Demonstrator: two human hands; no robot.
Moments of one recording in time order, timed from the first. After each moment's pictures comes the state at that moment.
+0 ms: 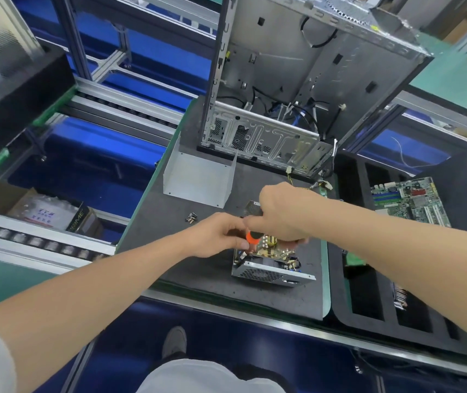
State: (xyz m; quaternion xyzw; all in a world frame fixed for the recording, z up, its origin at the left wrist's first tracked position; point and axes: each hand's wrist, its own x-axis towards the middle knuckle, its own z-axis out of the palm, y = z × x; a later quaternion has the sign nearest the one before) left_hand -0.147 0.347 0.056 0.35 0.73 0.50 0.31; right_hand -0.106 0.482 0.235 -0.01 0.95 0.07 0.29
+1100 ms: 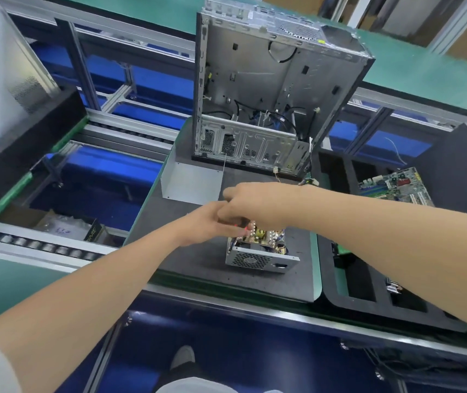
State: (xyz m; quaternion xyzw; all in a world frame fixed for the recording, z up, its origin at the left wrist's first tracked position) left_hand -0.121 0.344 0.108 0.30 0.65 0.60 0.35; right_hand -0.084 0.498 0.238 -0.35 0.90 0.13 0.21
